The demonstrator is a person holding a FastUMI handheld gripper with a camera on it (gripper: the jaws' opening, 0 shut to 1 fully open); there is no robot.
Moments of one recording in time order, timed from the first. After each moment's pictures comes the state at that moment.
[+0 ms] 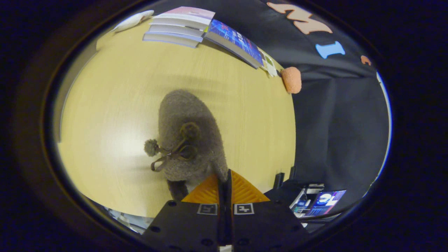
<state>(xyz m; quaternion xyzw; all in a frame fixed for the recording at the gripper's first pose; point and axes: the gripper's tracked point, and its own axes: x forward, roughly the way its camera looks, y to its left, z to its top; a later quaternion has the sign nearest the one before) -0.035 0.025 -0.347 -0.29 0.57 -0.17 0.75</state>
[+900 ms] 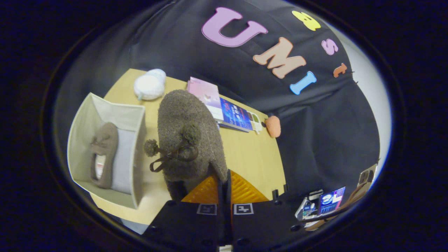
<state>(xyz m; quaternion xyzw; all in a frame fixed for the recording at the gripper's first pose) 0.025 0.280 -0.161 -0.23 0.42 -0.16 0.86</state>
